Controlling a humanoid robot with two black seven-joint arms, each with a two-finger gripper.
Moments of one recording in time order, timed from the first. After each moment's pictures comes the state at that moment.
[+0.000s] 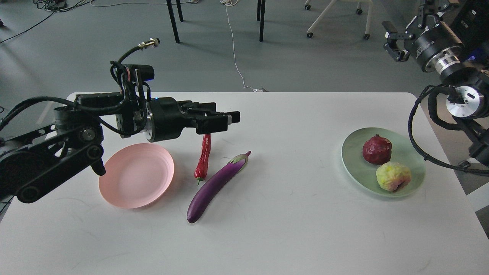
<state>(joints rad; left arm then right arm) -0.79 0.57 -0.56 -1.54 1.73 -0.41 -0.14 0.93 -0.52 0.58 0.70 0.10 0.37 0.34</state>
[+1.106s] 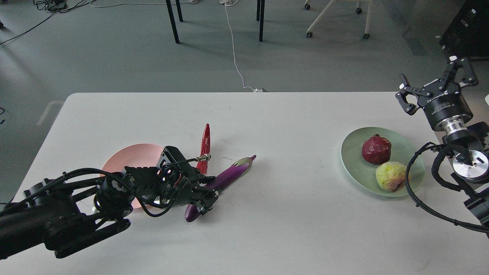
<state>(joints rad) -0.65 0.52 -0.33 -1.44 2.18 -0.35 -0.07 0.61 -0.50 0.81 0.71 0.15 0.49 0.37</state>
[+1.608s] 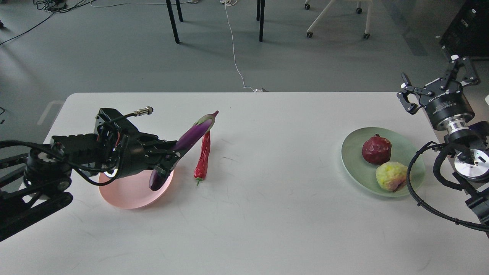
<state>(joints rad) -0.64 0.95 -0.48 -1.60 1.90 -0.31 -0.11 0.61 -0.51 0.81 0.70 0.15 0.49 0.37</state>
